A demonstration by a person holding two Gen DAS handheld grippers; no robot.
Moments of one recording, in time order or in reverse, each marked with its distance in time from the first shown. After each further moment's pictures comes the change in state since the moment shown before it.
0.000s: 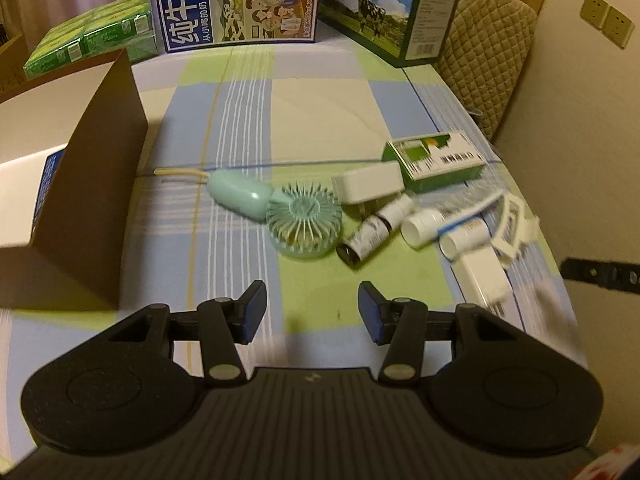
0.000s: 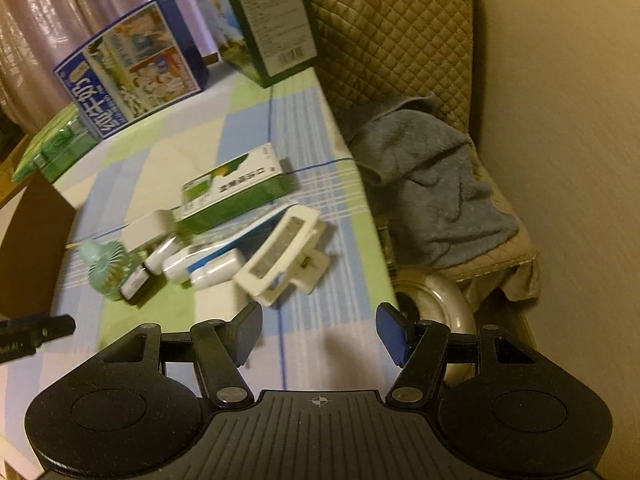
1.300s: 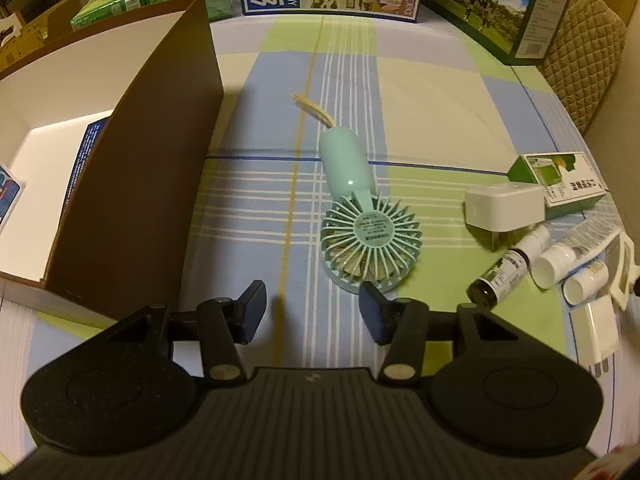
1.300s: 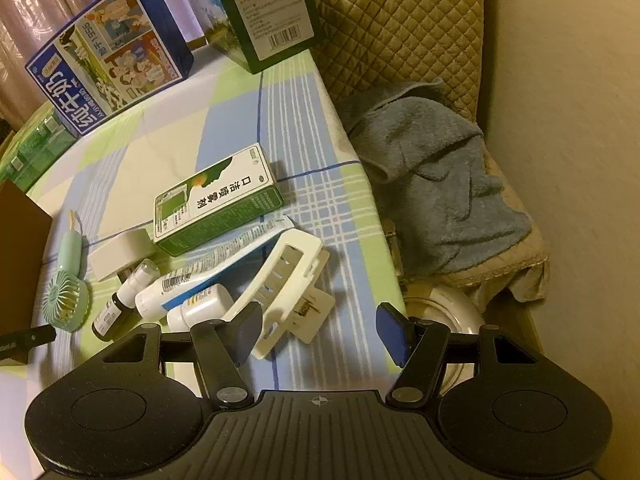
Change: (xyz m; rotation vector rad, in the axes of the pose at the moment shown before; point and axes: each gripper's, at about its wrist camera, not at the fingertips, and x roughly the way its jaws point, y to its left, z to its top) left arm 0.052 0.063 0.020 -0.108 0.067 0.151; right arm 0.055 0.004 0.033 0.011 0.058 -0.009
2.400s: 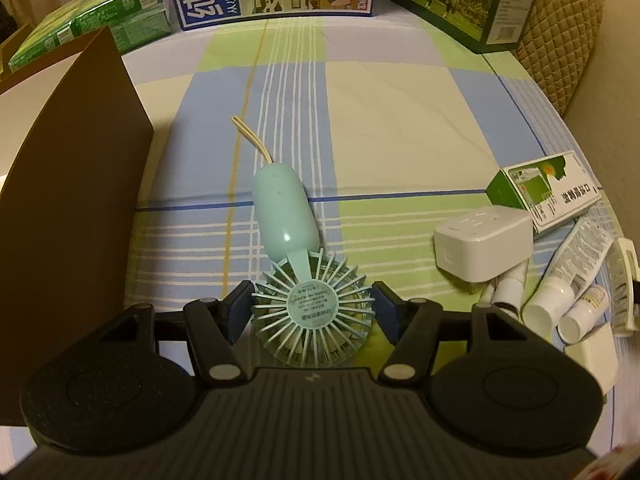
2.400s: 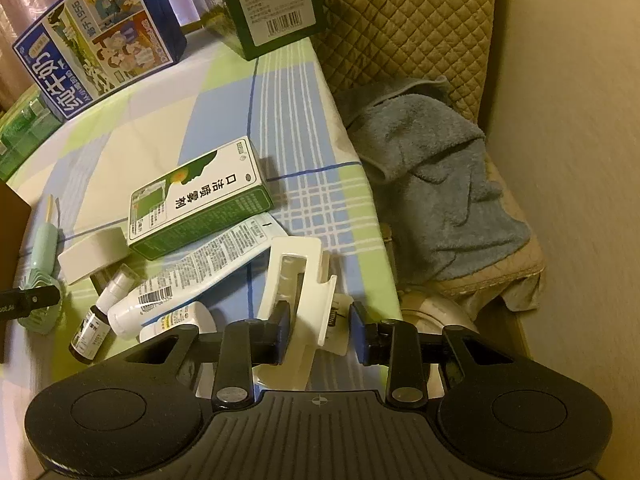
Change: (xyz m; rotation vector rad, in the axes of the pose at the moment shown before) left arm 0.038 -0.031 0.030 0.105 0.000 -0.051; right arm 0.027 0.001 0.012 -0.045 0.025 -0.043
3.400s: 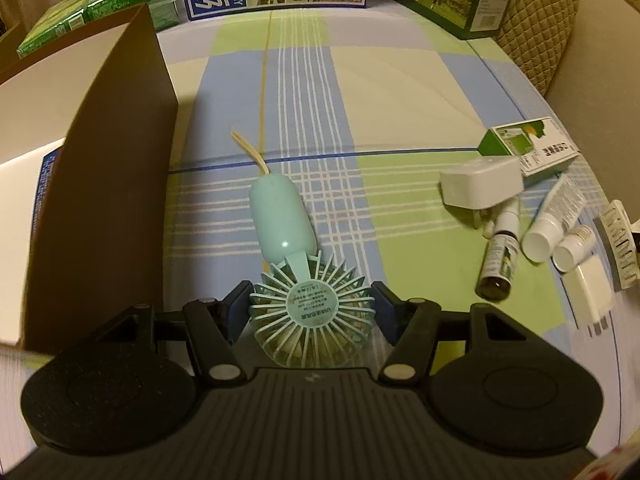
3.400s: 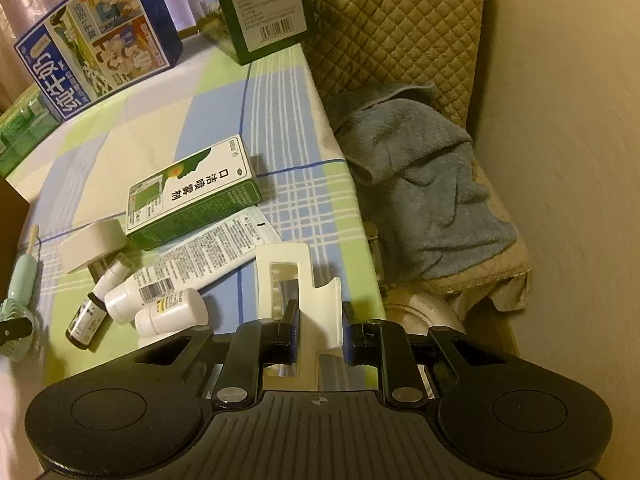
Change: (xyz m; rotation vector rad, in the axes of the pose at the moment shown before) left arm -0.029 0.032 -0.034 0.039 0.010 -0.051; right arm -0.018 -0.005 -0.013 0.001 -0.027 -0.025
